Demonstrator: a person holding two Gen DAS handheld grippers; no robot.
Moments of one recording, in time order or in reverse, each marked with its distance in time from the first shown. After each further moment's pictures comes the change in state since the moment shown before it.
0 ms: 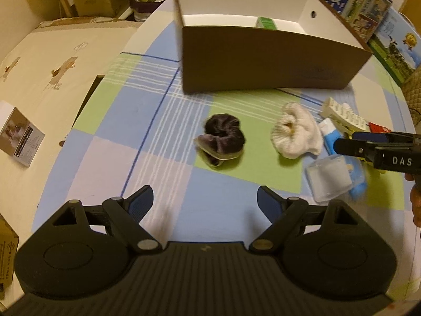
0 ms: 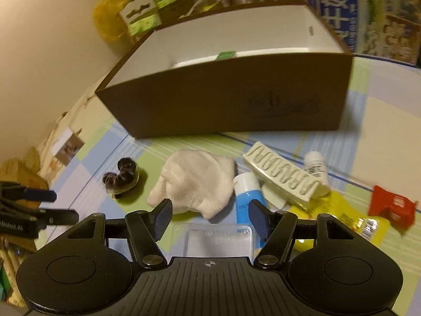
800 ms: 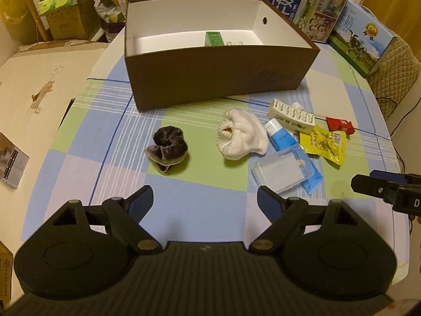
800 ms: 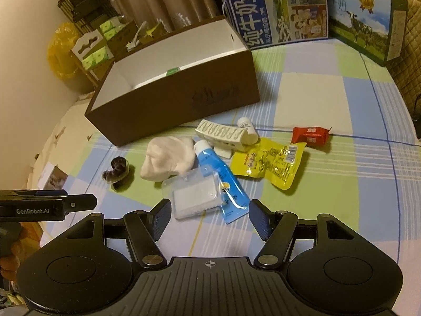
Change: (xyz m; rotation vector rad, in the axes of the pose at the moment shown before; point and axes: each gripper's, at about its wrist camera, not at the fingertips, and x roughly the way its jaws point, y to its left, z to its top) left arm -0.038 -0.053 -0.007 0.096 -0.057 -0.079; right arm -0.115 0.017 -0.060 0.250 -0.079 -0.167
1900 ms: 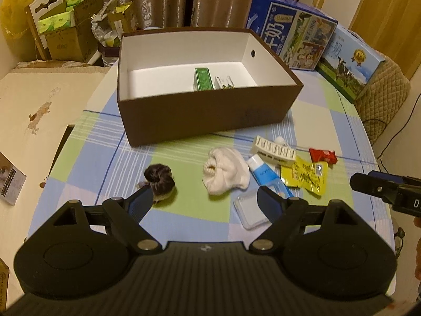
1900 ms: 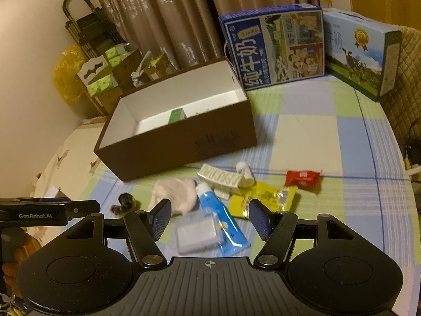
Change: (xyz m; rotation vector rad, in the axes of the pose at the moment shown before) left arm -0.031 -0.015 0.025 0.002 -0.102 -0.033; right arm -0.036 -0.001 0.025 -0.021 -0.133 0.003
